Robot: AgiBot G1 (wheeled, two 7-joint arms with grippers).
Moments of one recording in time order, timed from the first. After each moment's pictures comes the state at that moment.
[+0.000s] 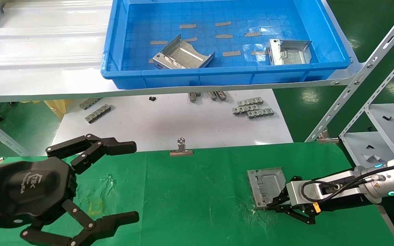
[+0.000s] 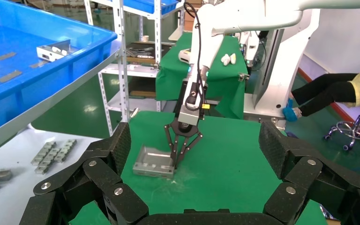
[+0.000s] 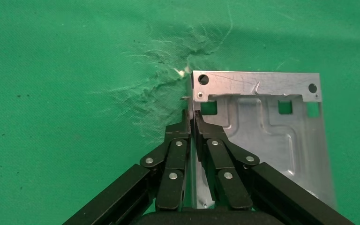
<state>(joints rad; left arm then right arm) -1.10 0.57 0.38 -1.25 0.66 1.45 -0.13 1.71 -0.99 -1.25 0.13 -1.14 -1.47 -0.74</state>
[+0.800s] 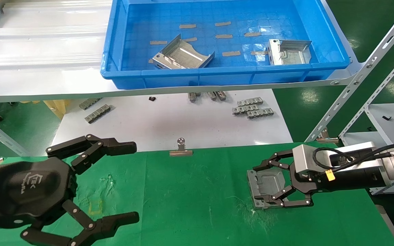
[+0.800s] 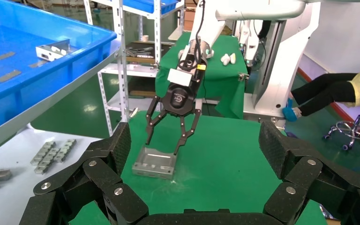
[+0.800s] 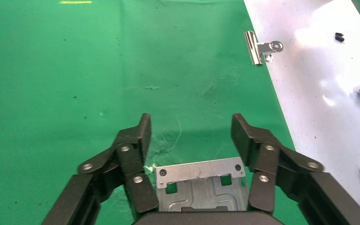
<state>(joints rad) -1.10 0.57 0.38 -1.25 0.66 1.45 -0.13 1.75 -0.92 -1.19 0.20 -0.97 -1.60 -0.58</state>
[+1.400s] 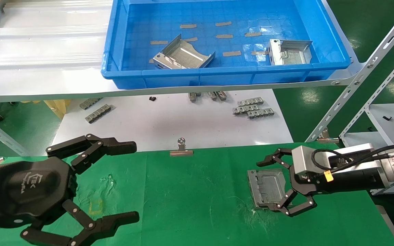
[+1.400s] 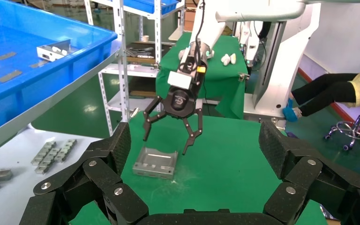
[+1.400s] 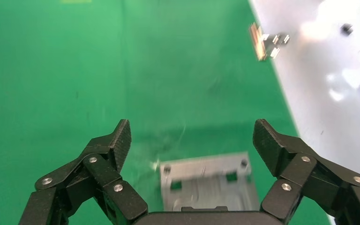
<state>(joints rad) -1.10 0.57 0.38 -1.25 0.66 1.45 -0.13 1.71 -0.91 -1.14 0.25 -0.97 -1.60 -0.55</state>
